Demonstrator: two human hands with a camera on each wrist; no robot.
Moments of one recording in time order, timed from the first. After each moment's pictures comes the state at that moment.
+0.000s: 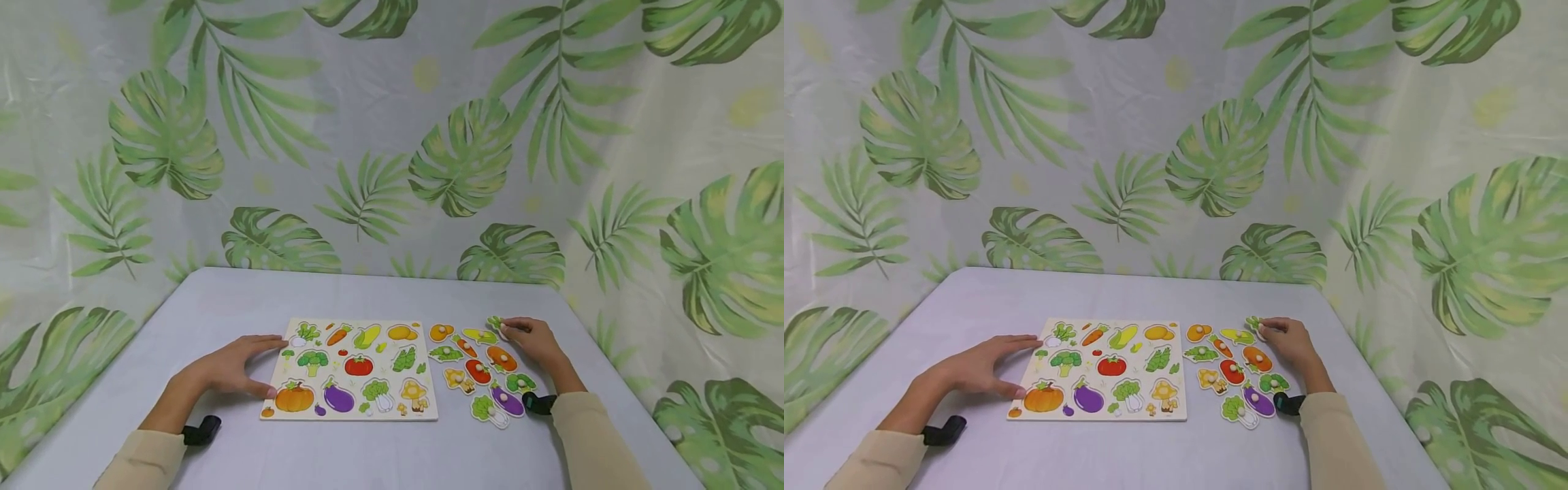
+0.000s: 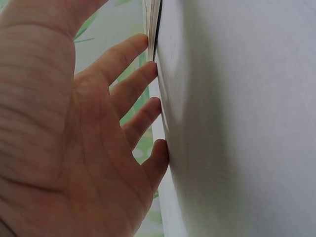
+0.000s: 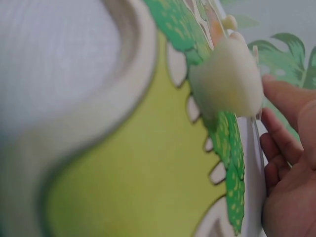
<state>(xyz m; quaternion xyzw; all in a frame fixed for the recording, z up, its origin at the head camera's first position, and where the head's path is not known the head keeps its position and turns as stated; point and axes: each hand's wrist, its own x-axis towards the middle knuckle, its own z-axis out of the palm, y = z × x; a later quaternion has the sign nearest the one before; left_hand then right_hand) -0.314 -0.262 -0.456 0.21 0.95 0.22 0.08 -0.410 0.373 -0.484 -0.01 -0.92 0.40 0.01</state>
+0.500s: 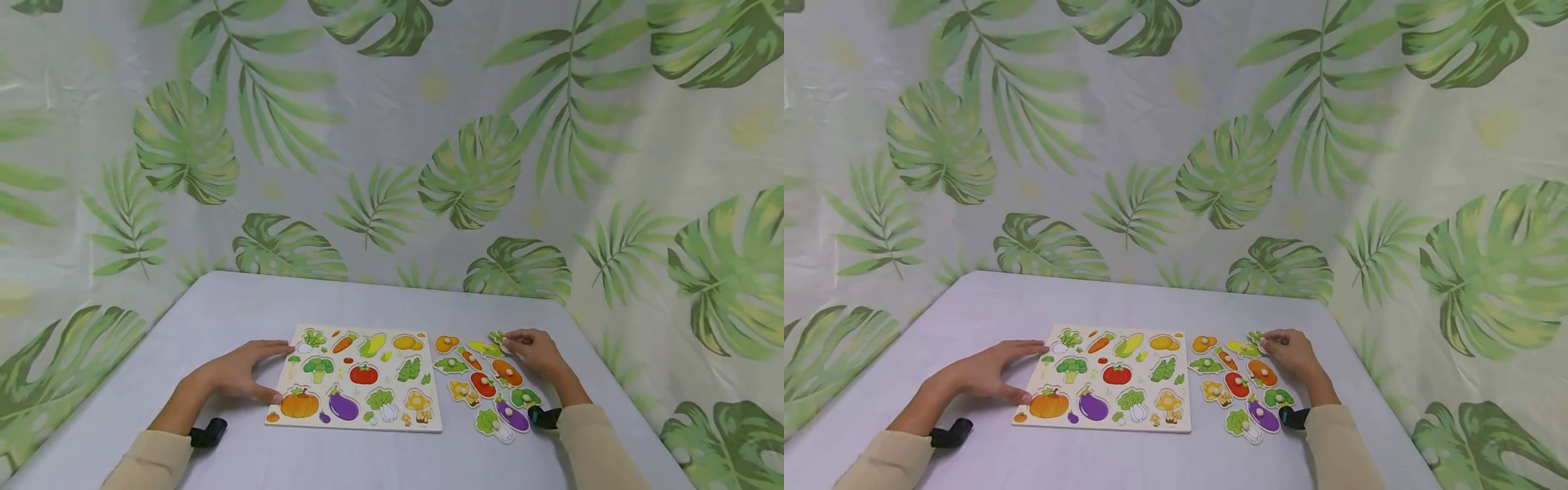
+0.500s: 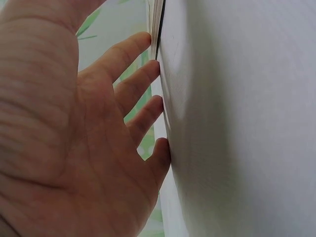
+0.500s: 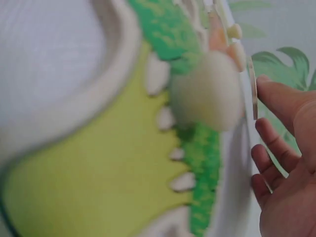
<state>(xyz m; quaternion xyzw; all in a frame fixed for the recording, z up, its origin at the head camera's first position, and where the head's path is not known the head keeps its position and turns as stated) -0.311 -0.264 -0.457 0.23 0.94 0.24 0.07 -0.406 0.363 -0.470 0.01 -0.94 0.35 0.01</state>
